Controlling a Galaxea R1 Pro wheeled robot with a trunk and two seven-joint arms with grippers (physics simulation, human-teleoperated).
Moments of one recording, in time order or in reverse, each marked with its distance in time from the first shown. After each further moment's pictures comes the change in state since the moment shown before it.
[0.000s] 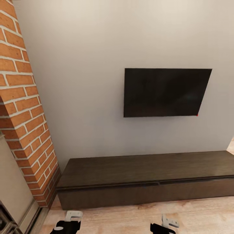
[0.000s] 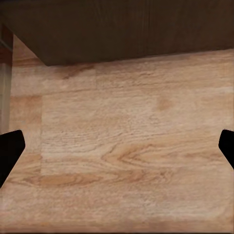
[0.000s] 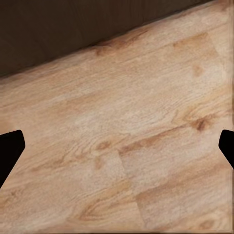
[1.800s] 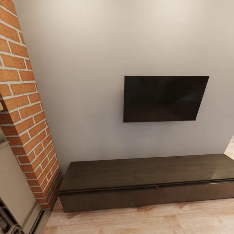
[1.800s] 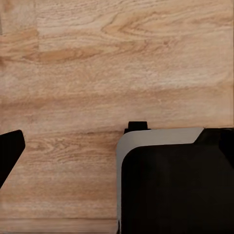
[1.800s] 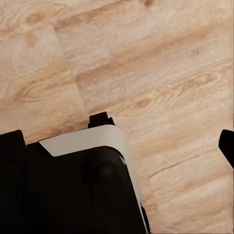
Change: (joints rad) left arm 0.365 -0.016 0.002 0.114 0.000 -0.201 0.005; right arm 0.001 -0.080 0.008 0.537 0.001 -0.124 -0.003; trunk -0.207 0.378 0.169
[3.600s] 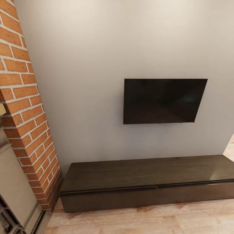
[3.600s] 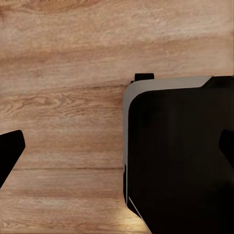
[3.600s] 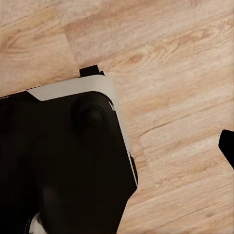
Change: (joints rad) left arm 0.006 -0.005 0.004 0.051 0.004 0.114 0.009; right arm 0.005 0.002 0.001 0.127 0.001 0.007 0.000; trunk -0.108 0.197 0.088
